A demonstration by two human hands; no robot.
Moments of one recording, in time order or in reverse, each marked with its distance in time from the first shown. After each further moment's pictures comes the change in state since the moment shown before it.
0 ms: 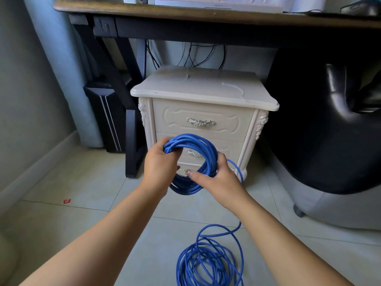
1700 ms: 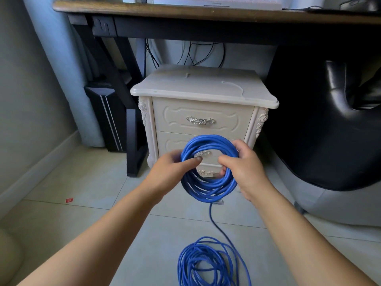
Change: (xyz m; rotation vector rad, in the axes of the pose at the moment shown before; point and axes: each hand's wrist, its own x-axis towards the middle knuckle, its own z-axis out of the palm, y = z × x) left_hand -0.015 0.003 -0.005 0.130 -0.383 -0.121; right_hand 0.014 0.003 -0.029 0.349 0.177 -0.024
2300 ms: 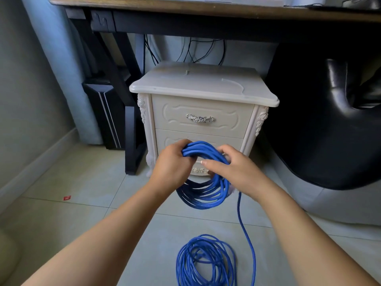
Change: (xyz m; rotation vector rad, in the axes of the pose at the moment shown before) left_hand 0.012 0.000 0.011 0.291 0.204 0.230; right_hand -0.004 -0.005 -0.006 -0.381 -0.286 -0.019
